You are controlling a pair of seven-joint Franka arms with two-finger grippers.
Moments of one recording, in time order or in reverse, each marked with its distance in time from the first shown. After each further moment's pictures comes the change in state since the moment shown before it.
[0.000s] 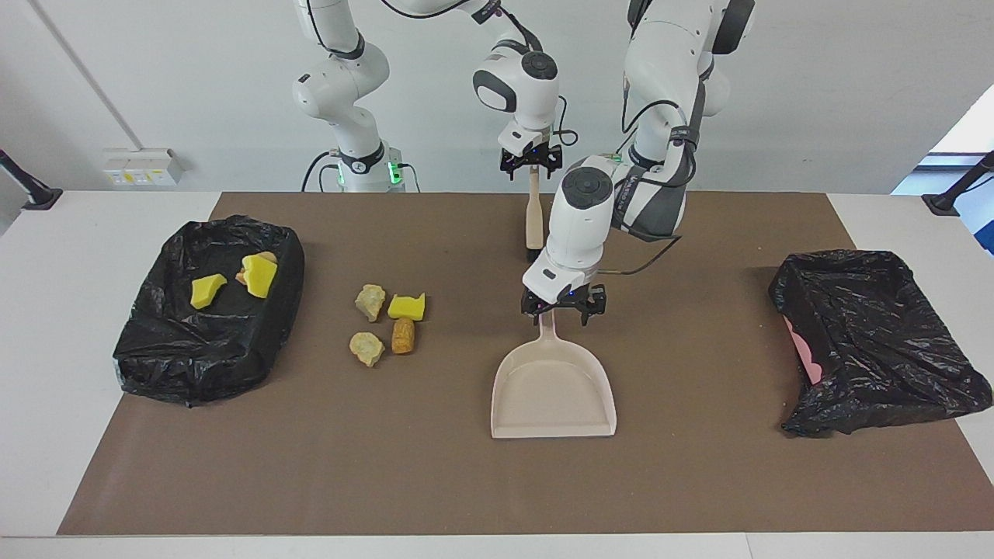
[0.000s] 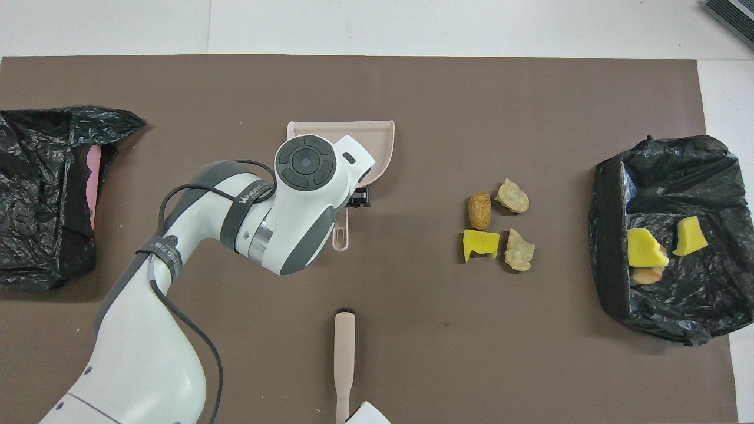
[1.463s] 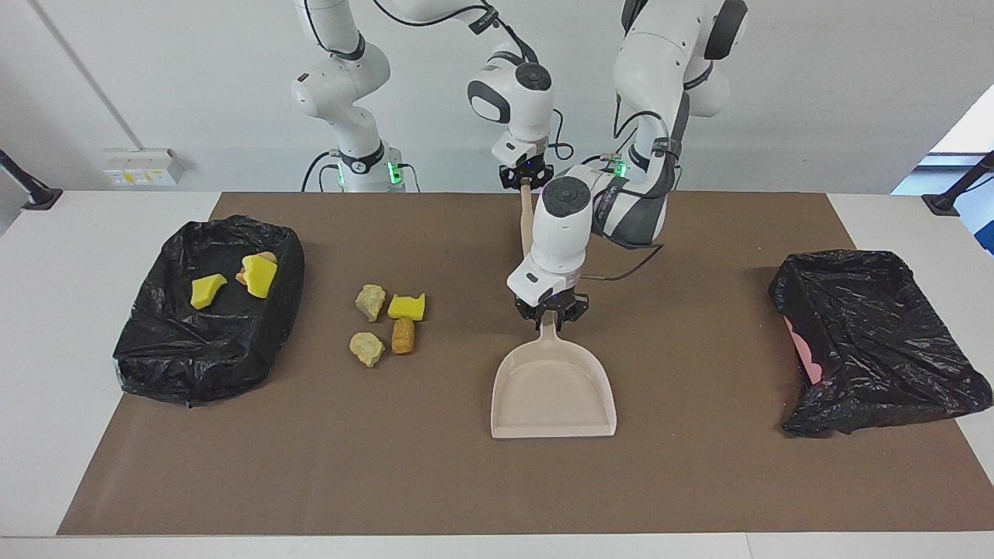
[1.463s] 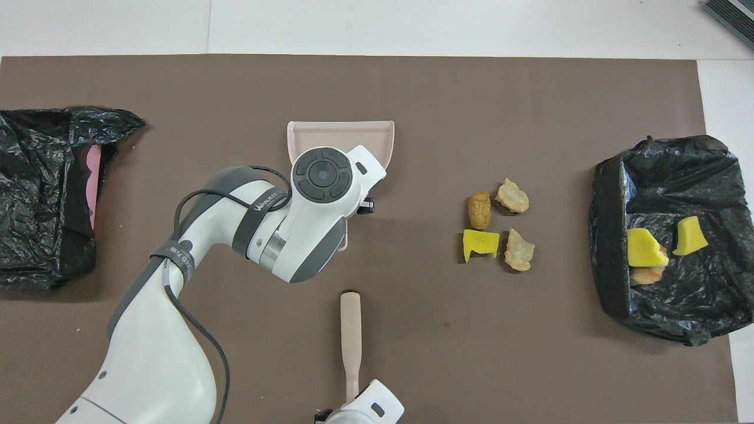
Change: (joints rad) left arm -0.030 -0.001 0.002 -0.014 0.033 0.009 0.015; right arm -0.053 0.024 -0.012 -0.008 -0.057 0.041 0.000
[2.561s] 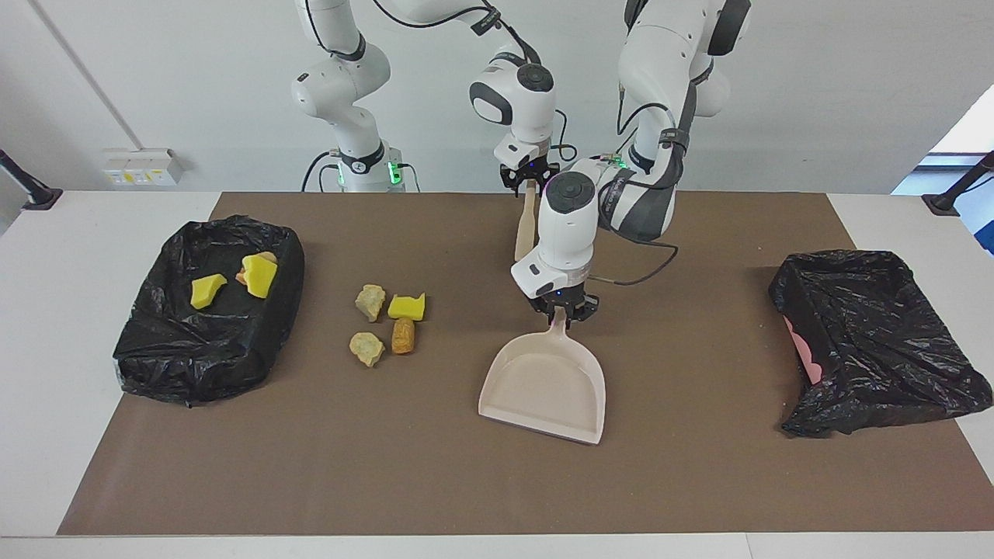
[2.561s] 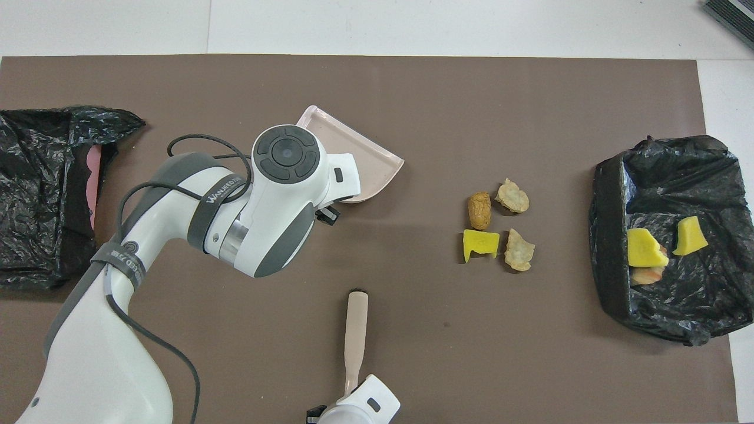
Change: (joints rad) left arm 0.044 -0.084 0.024 0.002 0.029 -0.163 0.615; right arm -0.009 0.014 0.000 0.034 0.000 0.001 0.000
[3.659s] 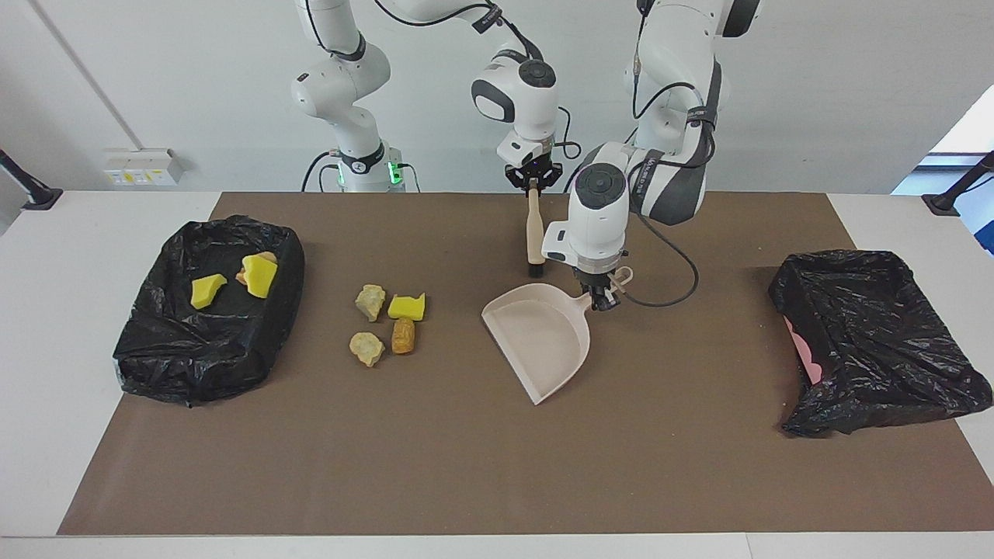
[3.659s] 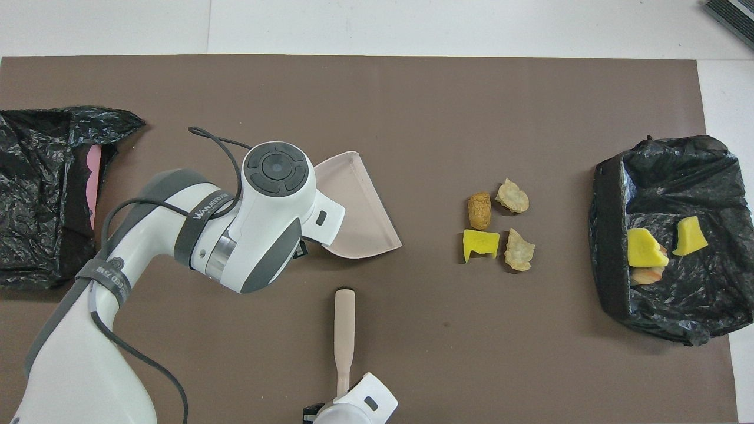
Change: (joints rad) left arm 0.006 -0.067 0.000 -0.118 0.011 -0.052 0.573; right arm -0.009 -0.007 -0.001 0.019 -0.004 -0.005 0.000
